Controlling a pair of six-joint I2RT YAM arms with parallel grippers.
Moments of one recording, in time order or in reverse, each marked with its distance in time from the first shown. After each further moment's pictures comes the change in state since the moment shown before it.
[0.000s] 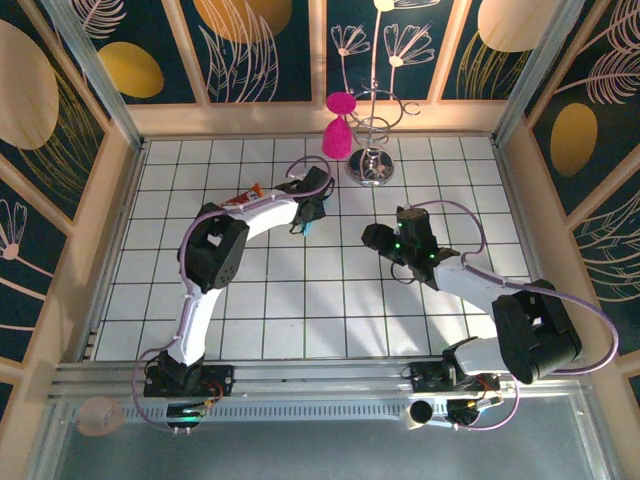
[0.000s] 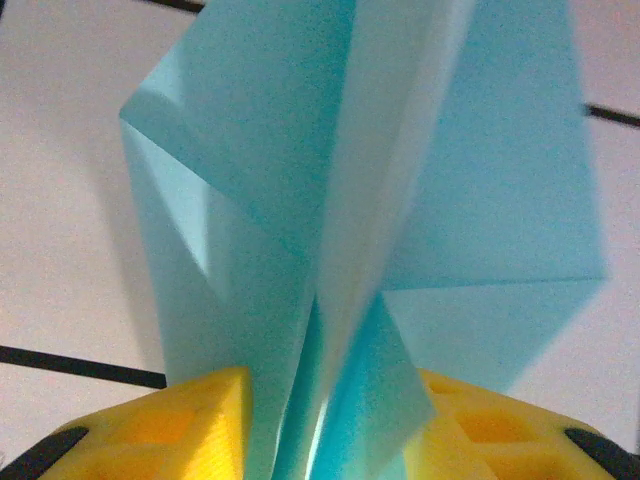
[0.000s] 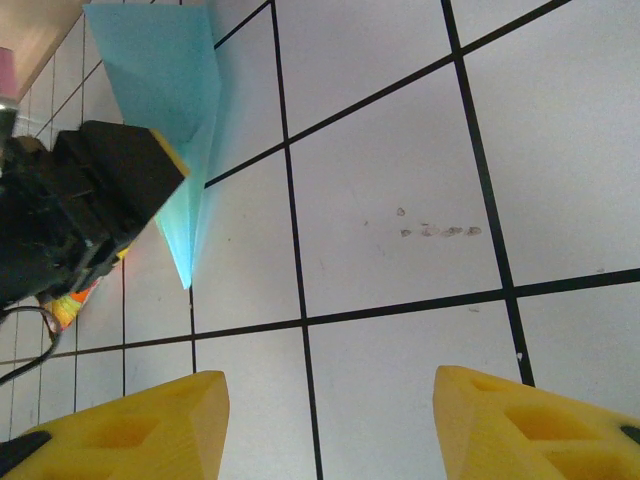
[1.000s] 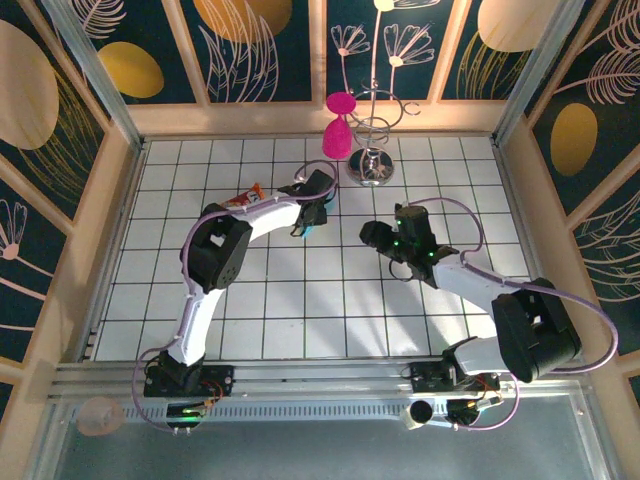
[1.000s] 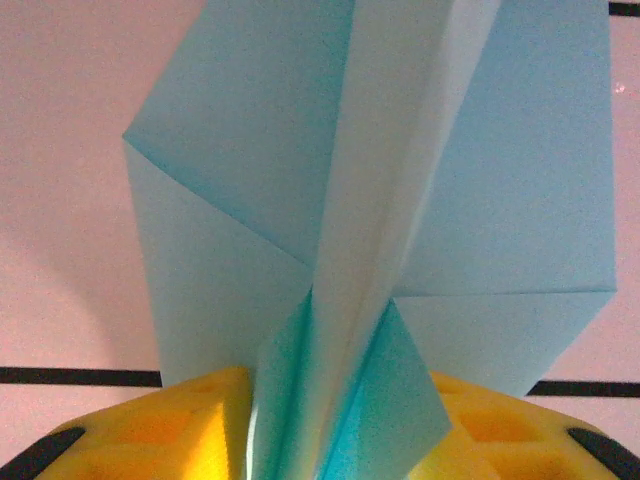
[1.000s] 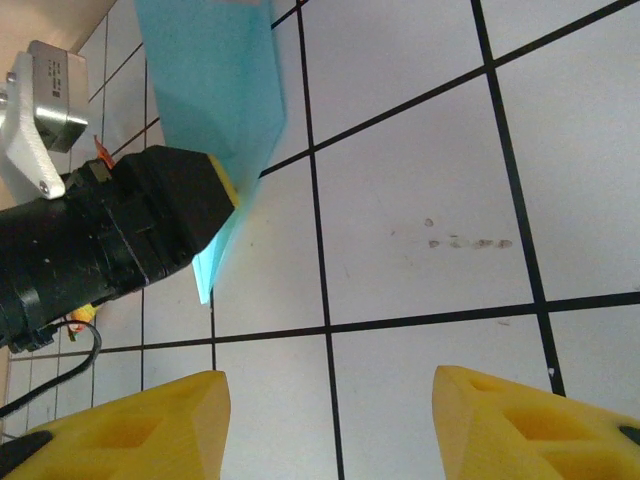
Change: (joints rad) left arm -0.015 0.029 0.005 -0.006 0.025 0.158; right arm 0.006 0.005 0.019 0.006 -0.009 0.000
